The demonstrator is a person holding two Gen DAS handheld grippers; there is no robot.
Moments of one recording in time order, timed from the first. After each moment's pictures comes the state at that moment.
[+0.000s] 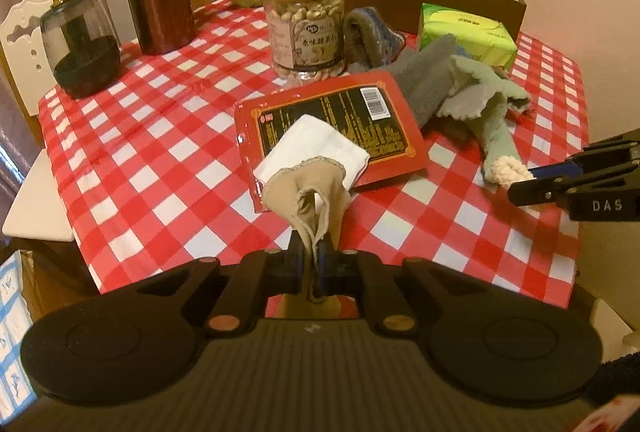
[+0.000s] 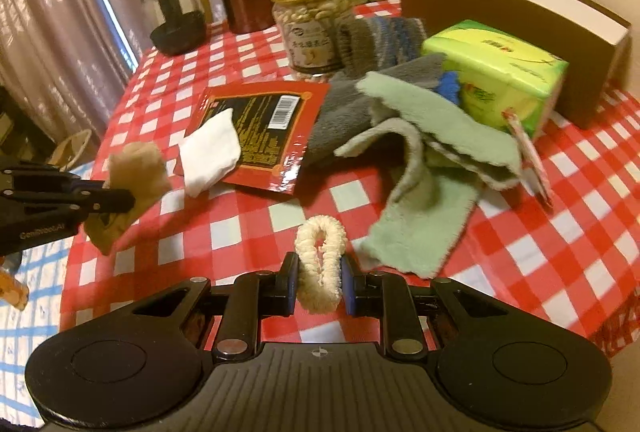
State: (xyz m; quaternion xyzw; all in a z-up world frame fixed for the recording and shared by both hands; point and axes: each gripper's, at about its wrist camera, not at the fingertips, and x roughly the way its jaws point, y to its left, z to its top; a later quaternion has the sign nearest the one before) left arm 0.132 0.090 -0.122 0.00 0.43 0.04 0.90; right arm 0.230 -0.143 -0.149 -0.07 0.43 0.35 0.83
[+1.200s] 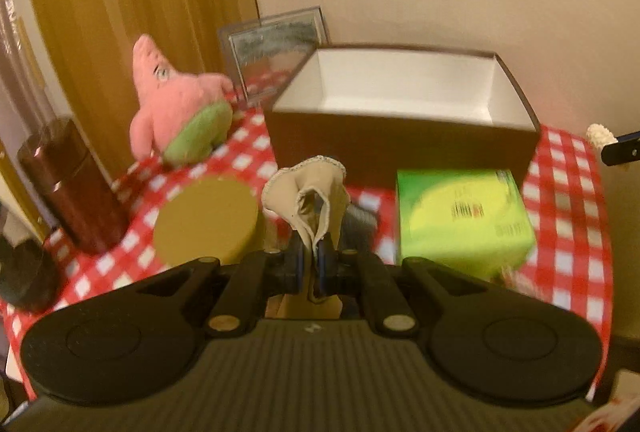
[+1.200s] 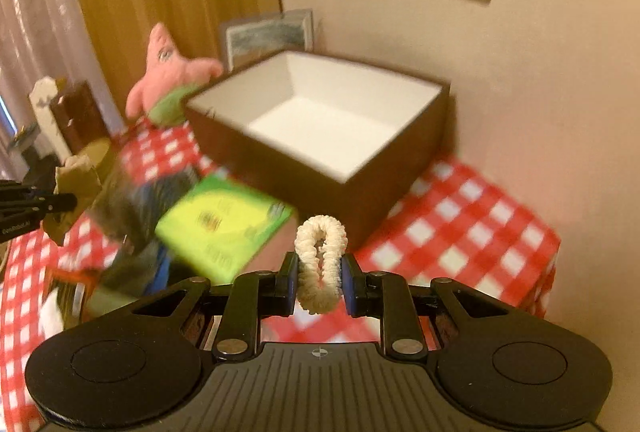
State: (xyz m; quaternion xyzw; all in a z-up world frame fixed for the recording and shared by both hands) left arm 0.369 0.026 -0.053 0.07 0.35 0.00 0.94; right arm 0.405 -0.297 -0.050 -0.02 0.37 0.22 0.90
